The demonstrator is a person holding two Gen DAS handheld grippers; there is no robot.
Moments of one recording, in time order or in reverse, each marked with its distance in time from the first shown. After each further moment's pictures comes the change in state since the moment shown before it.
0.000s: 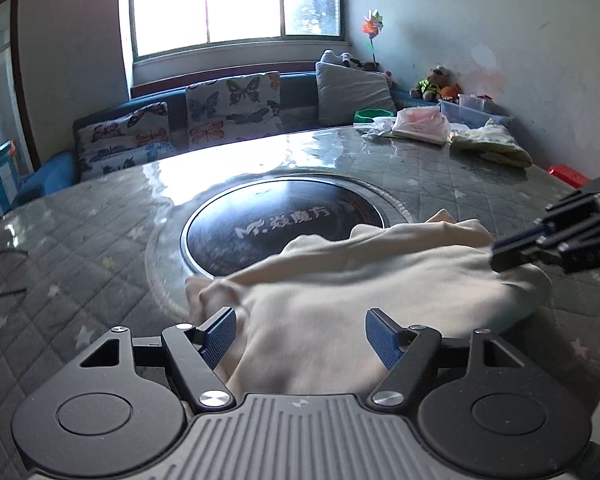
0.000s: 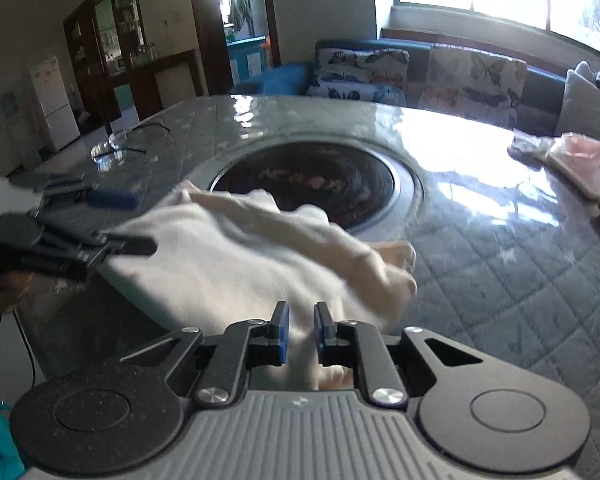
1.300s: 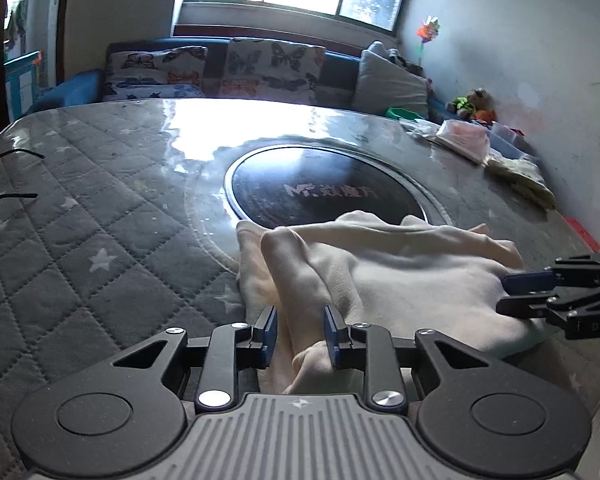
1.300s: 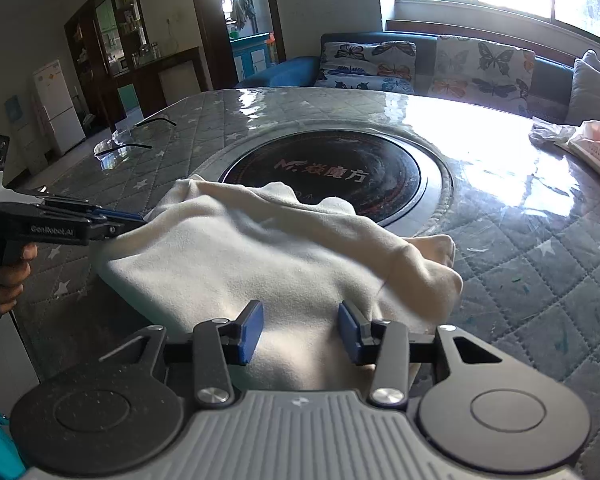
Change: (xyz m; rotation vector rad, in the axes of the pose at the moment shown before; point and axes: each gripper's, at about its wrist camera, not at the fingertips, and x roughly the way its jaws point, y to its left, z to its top) left arm 0.008 0.057 -0.014 -0.248 0.076 -0.043; right arm 0.027 0.012 -0.004 0.023 0.017 0.027
